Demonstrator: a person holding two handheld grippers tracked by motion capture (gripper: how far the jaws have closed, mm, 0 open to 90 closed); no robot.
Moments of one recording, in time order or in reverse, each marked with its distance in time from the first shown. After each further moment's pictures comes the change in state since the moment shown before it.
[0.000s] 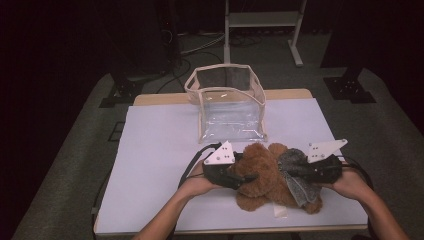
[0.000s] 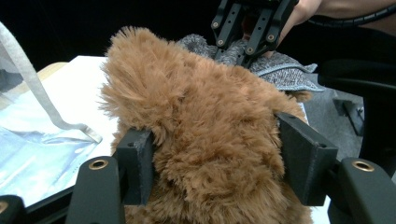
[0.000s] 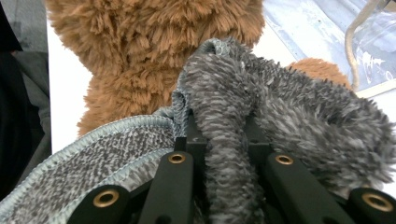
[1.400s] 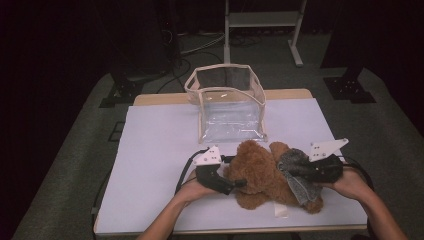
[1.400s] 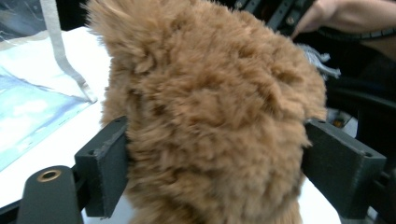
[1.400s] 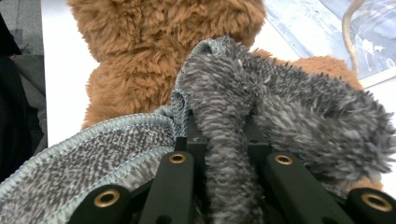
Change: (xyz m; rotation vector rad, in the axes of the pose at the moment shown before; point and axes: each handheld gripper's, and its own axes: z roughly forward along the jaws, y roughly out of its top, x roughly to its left) left arm 0.015 -0.049 0.007 -0.073 -0.009 -0.202; right arm -0.005 -0.008 0.001 0.002 0.009 0.039
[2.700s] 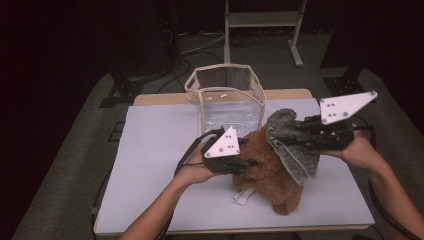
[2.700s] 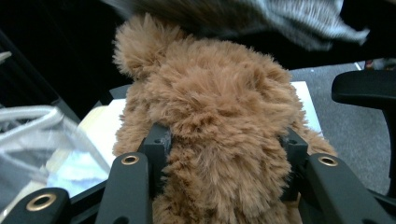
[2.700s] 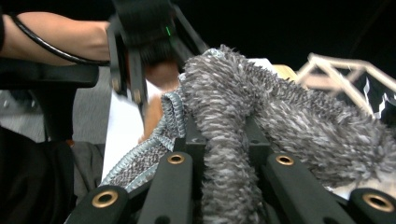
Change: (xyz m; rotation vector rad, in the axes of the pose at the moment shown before) left arm -0.050 0.119 -0.016 0.074 0.068 0.436; right arm 0.019 0.150 -0.074 -0.241 0.098 -0.235
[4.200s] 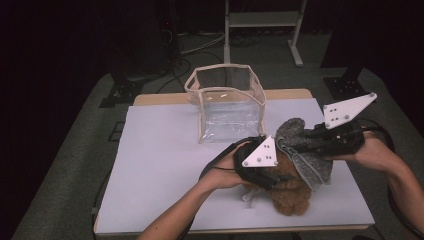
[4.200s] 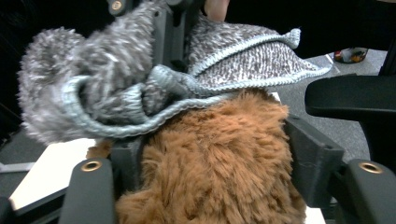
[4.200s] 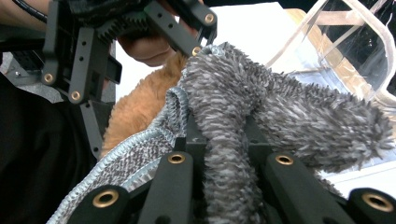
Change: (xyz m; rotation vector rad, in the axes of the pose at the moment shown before) left arm -0.025 0.024 0.043 0.002 -0.093 0.054; right arm -0.001 -0.034 -0.016 0.164 0.013 0.097
